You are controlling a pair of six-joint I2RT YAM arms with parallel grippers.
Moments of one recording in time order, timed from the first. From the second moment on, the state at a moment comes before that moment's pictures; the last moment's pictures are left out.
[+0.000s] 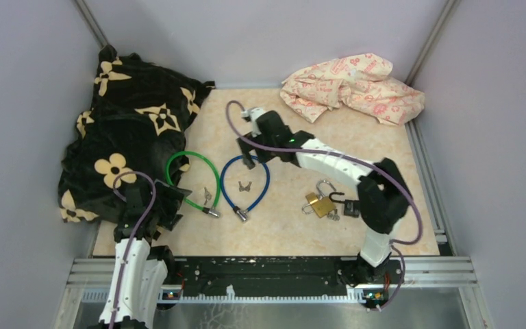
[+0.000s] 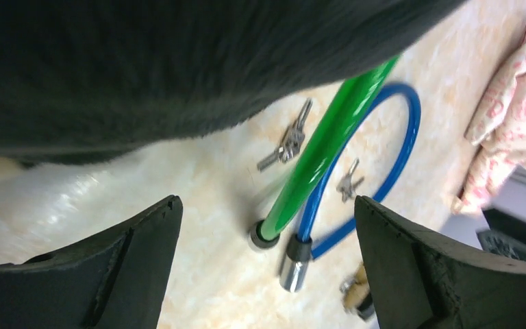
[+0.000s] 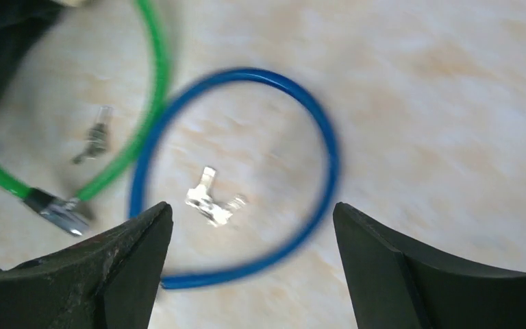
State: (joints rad) left arm 0.13 0.58 0.34 -0.59 0.22 -1.06; right arm 0.81 1.86 1.44 -0.28 -0.12 0.15
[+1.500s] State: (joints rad) left arm 0.14 0.38 0.45 -0.04 0.38 -0.53; right arm 0.39 1.71 1.02 -0.54 -0.04 0.35
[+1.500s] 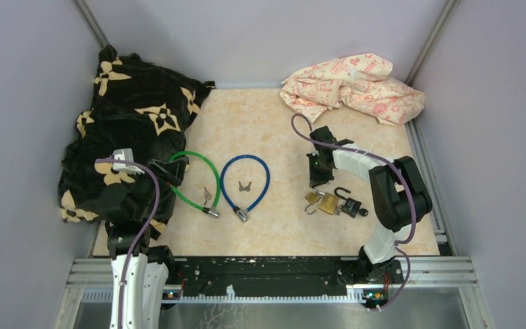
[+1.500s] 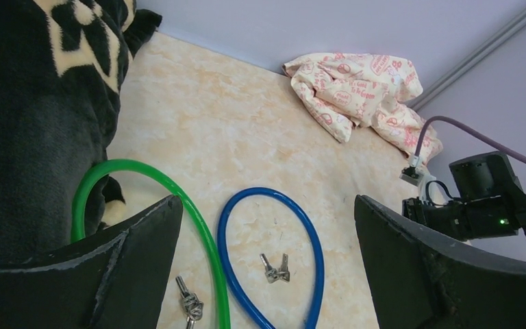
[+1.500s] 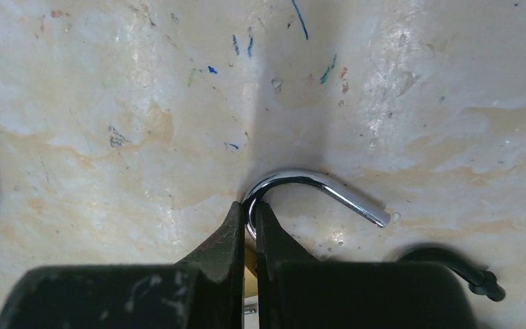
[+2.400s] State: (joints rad) left arm -0.49 0.96 0.44 0.03 1.03 0.96; right arm 0.69 1.40 0.73 -0.03 -0.72 0.20
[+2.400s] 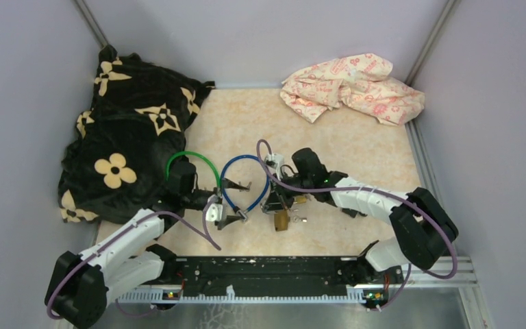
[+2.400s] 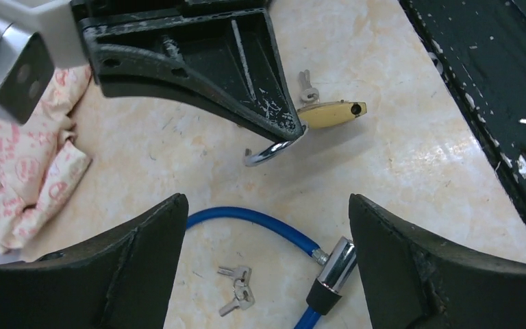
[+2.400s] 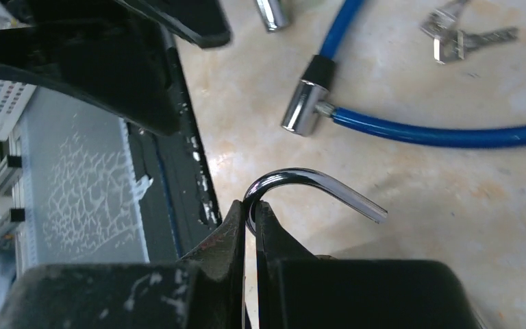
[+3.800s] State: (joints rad) left arm -0.61 1.04 0.42 -0.16 0.95 1.59; right arm 0.82 1.56 0.93 -0.08 -0.90 -0.05
